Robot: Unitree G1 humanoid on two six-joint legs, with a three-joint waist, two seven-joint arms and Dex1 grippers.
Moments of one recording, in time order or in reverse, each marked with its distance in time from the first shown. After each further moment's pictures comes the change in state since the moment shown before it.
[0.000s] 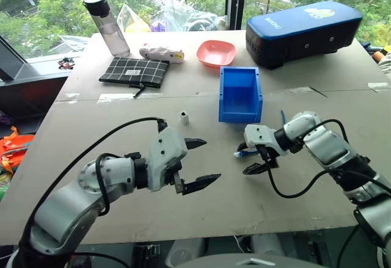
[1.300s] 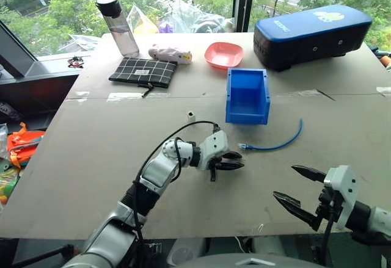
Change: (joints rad) left arm -0.344 -0.420 -0.355 0.829 0.468 -0.490 -0.320; right arm 1.111 0.095 -0.648 -0.773 0.372 -0.009 -0.536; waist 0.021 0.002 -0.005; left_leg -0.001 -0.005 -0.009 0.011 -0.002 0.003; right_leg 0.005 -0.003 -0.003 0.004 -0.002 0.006
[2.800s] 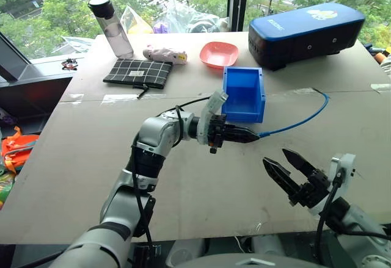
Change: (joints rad) left arm -0.264 -0.110 0.260 -0.012 -0.459 0.743 -0.269; right arm -0.118 0.297 0.109 -0.017 0.421 0.077 -0.364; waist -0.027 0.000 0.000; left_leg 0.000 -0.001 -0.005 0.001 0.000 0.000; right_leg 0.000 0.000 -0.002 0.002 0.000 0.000
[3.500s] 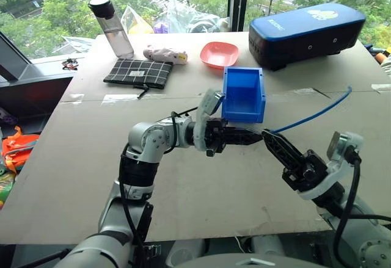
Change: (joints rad) left arm 0.062 -0.004 0.078 -0.142 -0.231 0.158 0.162; right arm -0.164 -0.059 0.066 -0.040 0.402 -0.003 -0.192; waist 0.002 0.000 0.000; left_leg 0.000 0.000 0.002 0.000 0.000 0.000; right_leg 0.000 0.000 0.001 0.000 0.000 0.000
